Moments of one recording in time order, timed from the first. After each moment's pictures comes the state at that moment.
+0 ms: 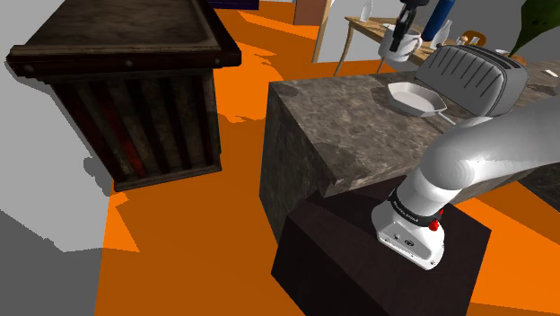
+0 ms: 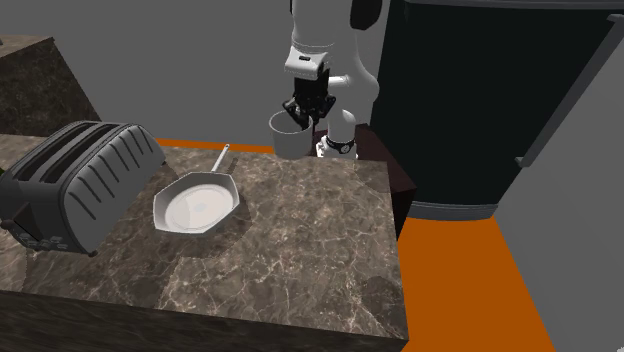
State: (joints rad) arm -0.11 -0.58 -0.35 -2.23 -0.25 1.66 -0.60
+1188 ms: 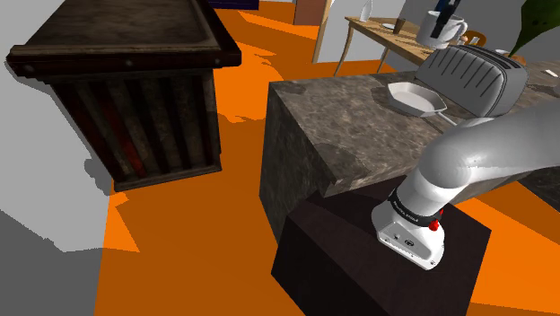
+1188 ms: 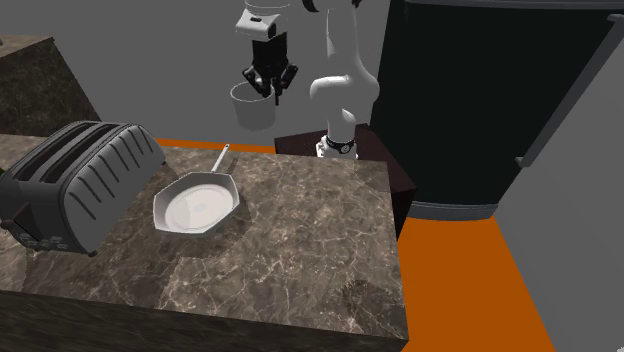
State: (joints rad) arm -0.17 -0.63 -0.47 -2.08 -0.33 1.51 -0.78
